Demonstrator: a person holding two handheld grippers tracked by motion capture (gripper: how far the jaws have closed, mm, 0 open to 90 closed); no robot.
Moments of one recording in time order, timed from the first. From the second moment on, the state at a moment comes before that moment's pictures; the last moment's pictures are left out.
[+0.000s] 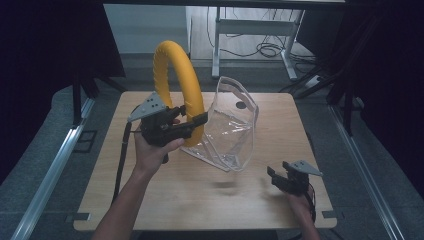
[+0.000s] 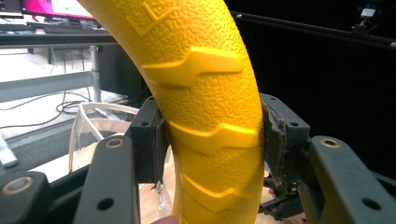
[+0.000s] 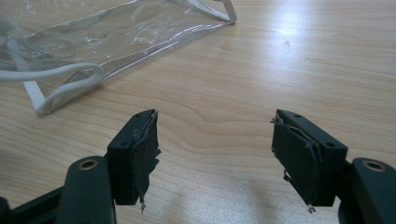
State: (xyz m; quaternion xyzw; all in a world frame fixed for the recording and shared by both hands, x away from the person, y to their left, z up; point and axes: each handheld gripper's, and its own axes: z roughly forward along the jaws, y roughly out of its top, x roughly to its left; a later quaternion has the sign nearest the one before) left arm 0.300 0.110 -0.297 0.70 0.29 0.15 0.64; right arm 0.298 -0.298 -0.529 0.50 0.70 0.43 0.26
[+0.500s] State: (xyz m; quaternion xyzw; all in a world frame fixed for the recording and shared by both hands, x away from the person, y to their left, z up) left arm 0.307 0.087 -0.278 0.71 0.27 0.16 0.63; right arm 0.298 -0.297 -0.528 0.50 0.71 0.43 0.26
